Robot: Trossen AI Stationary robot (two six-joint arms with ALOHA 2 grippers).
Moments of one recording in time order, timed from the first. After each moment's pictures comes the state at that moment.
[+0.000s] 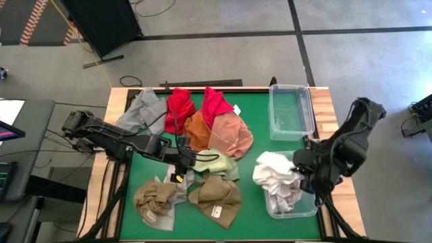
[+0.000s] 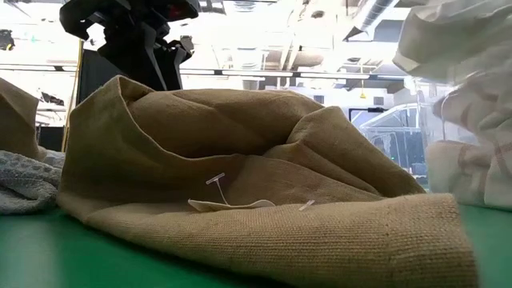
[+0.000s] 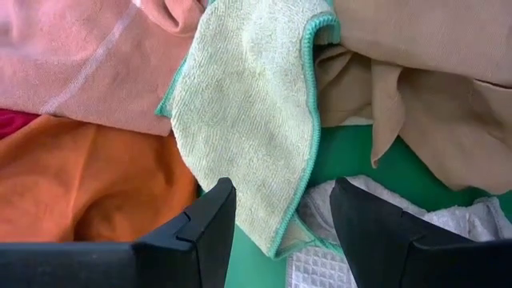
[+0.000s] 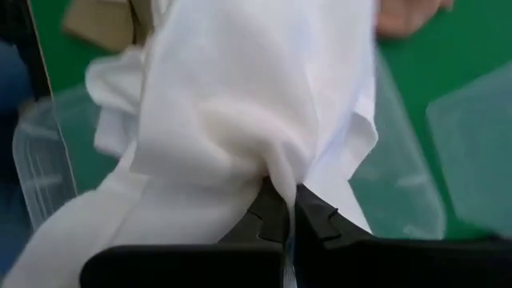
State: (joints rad) left arm -0.24 1.41 1.04 -0.61 -0.22 0.00; right arm 0.87 1.15 1.25 -1.42 0.37 1.13
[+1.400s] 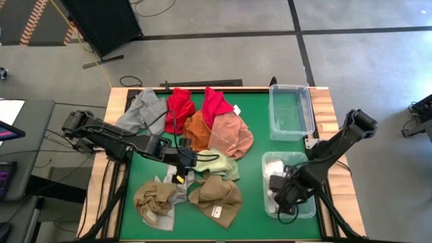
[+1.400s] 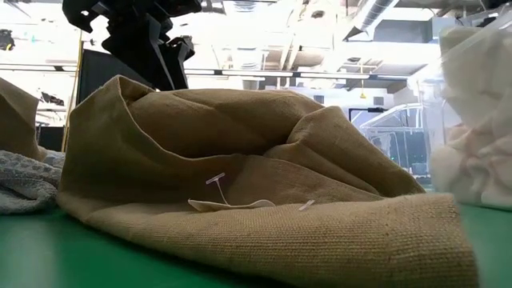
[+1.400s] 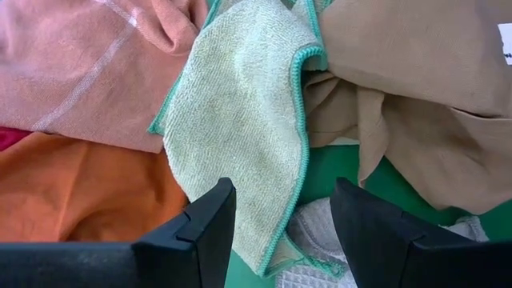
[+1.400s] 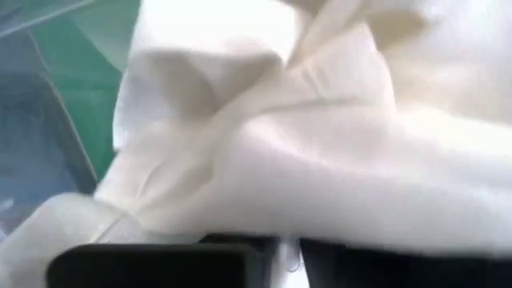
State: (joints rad) left arm -0.25 1.41 1.04 -0.56 -0.19 -0.01; right arm 0.74 1.43 1.07 -1.01 0.01 1.02
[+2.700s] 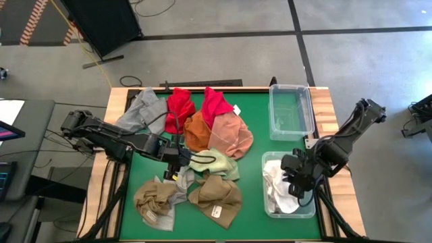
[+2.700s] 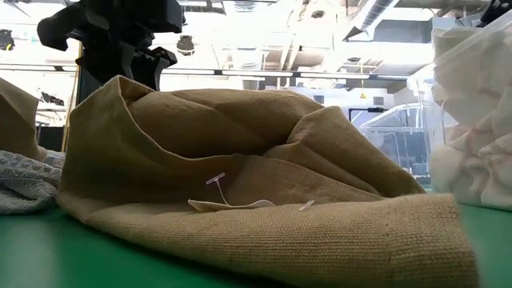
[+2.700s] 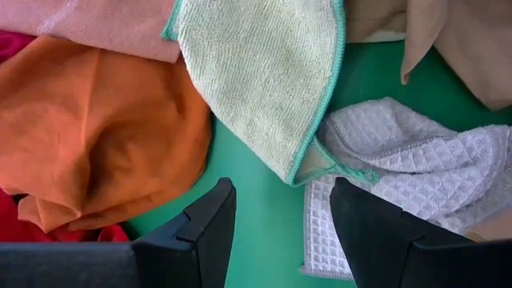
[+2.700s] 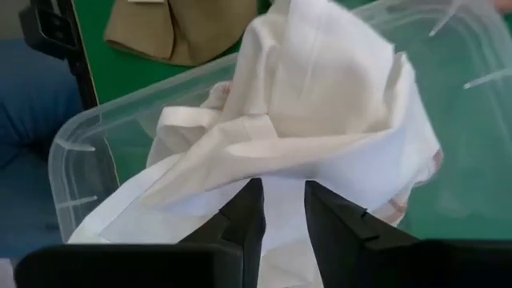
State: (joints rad) left arm -0.24 1.39 1.04 -0.80 -0.25 0.00; right arm 0.72 1.12 1.08 -1.10 0.22 1.02
